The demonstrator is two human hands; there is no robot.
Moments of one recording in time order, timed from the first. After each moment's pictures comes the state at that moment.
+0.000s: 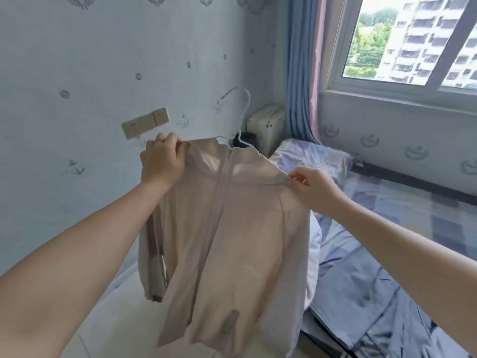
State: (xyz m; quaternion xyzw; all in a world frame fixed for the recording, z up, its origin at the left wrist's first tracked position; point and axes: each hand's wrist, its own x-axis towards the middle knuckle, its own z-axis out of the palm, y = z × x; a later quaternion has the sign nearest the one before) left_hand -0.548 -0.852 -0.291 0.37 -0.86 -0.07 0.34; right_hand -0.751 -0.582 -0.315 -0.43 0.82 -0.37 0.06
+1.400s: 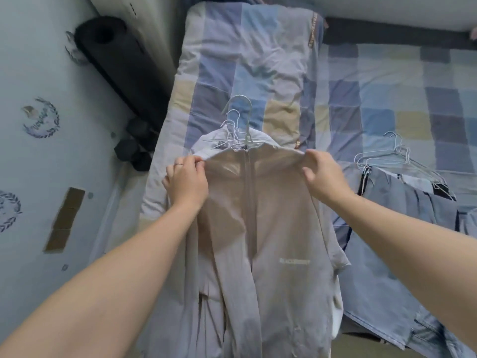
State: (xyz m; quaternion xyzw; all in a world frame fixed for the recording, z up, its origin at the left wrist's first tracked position) left_hand -1.080 -1.065 -0.713 0.33 -0.92 -0.23 0.01; right_hand -1.171 -0.786 -0.694 -0.03 0.95 -0.27 0.18
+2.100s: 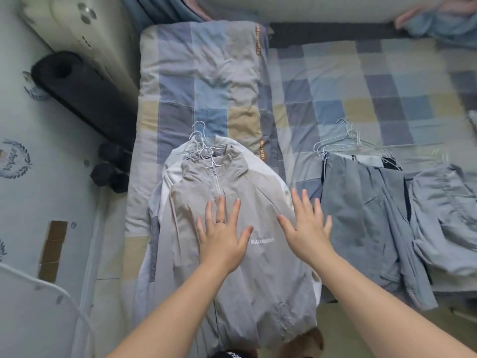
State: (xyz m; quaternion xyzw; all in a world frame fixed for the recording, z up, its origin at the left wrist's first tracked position) left_hand -0.990 -0.934 -0.671 0.09 -0.95 -0.20 -0.21; right_hand -1.028 -0.743 -0.642 0.07 0.95 -0.20 0.24
